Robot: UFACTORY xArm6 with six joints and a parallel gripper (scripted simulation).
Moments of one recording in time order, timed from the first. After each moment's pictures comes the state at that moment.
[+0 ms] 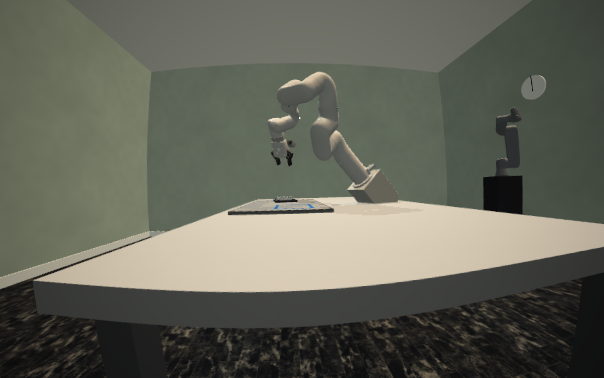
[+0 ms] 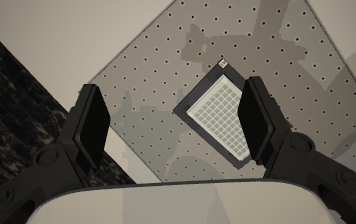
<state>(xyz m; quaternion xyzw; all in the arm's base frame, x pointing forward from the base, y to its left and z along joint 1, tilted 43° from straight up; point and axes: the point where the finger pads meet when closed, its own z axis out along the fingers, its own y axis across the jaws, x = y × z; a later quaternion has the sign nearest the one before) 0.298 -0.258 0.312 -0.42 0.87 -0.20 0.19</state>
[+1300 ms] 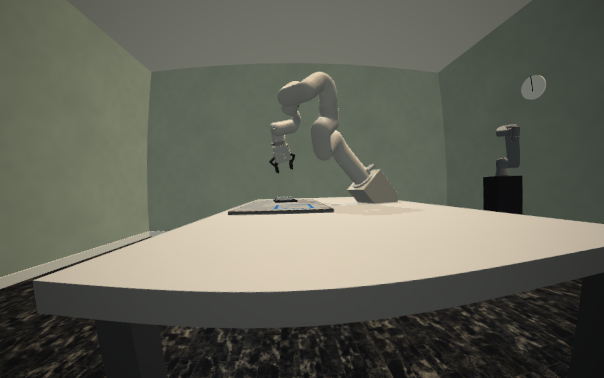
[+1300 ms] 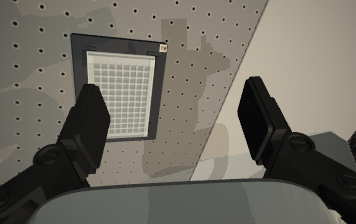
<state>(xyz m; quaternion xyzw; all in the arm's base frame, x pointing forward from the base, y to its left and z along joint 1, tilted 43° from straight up) 0.315 -0.220 0.288 -0.81 0.51 -0.25 0.13</state>
